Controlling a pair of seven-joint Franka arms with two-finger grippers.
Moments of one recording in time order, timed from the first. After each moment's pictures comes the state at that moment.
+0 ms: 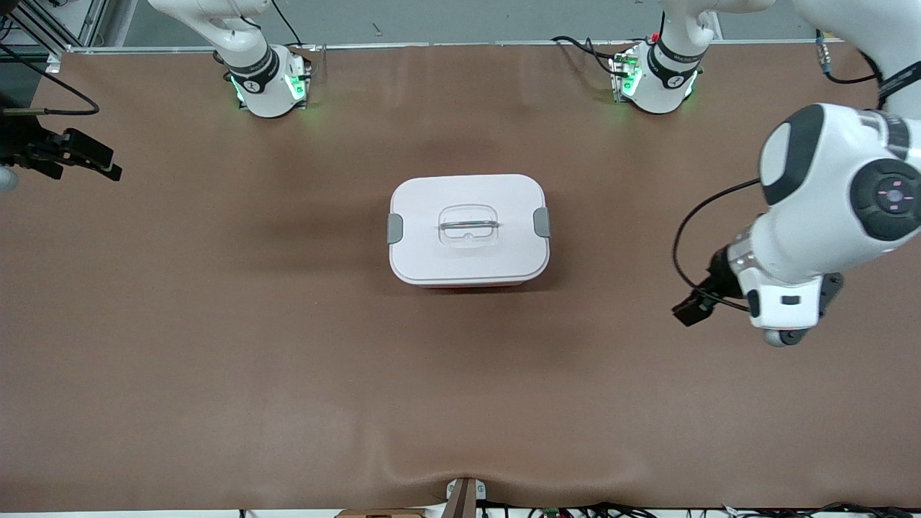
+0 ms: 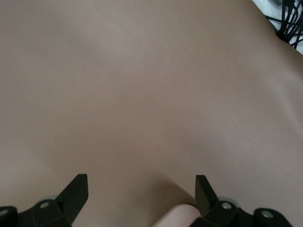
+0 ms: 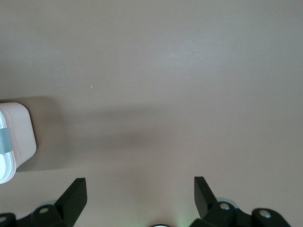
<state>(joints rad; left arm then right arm) -0.10 0.42 -0.13 -1.29 0.04 1.68 -0.91 -0.04 -0.10 -0.02 -1.69 0.04 1.53 0.00</state>
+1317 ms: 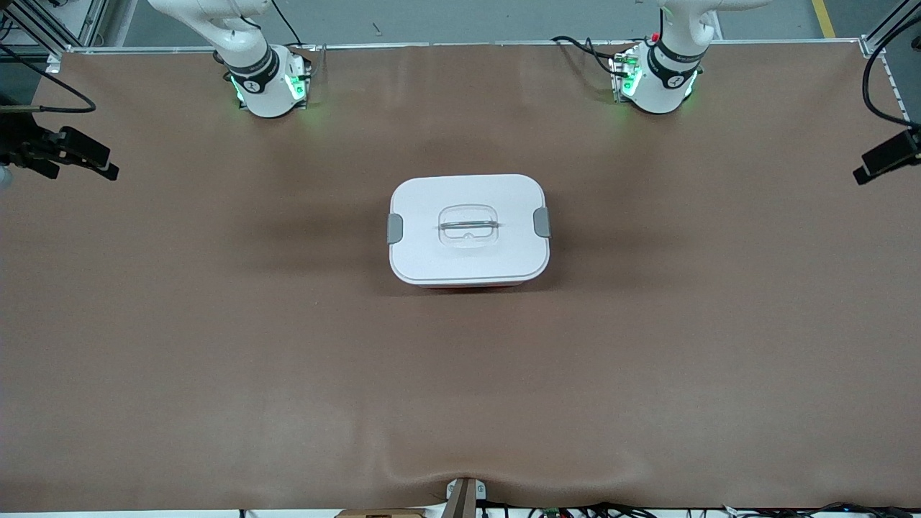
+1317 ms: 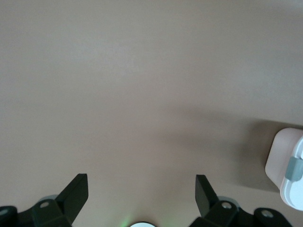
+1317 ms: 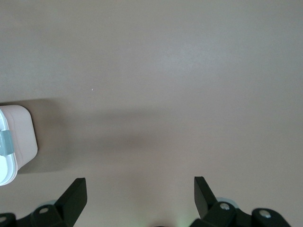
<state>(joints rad) -0.01 -0.02 0.08 -1.47 0.02 1.43 -0.10 -0.04 -0.10 -0.03 -1.67 0.04 1.53 0.00</state>
